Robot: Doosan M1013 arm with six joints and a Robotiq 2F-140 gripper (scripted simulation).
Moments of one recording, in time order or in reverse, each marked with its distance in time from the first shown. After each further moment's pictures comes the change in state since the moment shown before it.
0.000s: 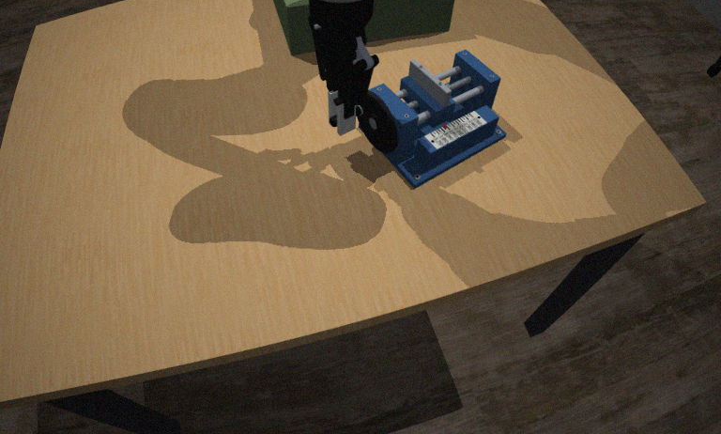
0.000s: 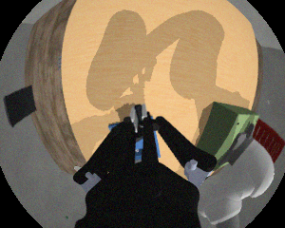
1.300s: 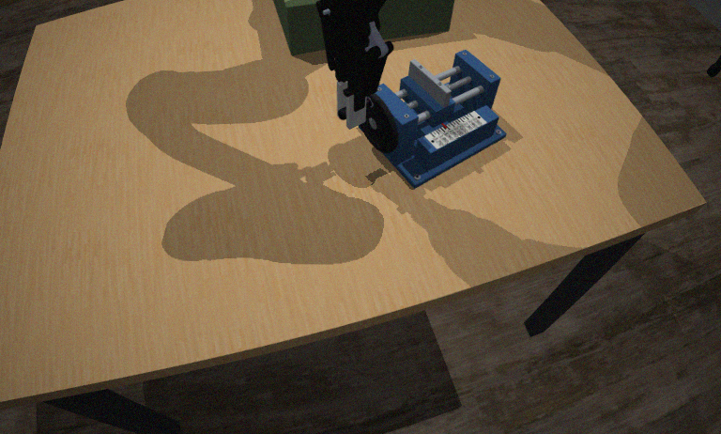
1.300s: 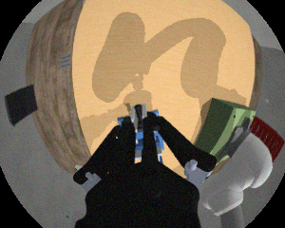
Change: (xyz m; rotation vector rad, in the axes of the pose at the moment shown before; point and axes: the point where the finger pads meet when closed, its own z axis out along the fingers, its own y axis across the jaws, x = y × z) arm 0.000 -0.024 -0.036 -0.002 0.000 0.000
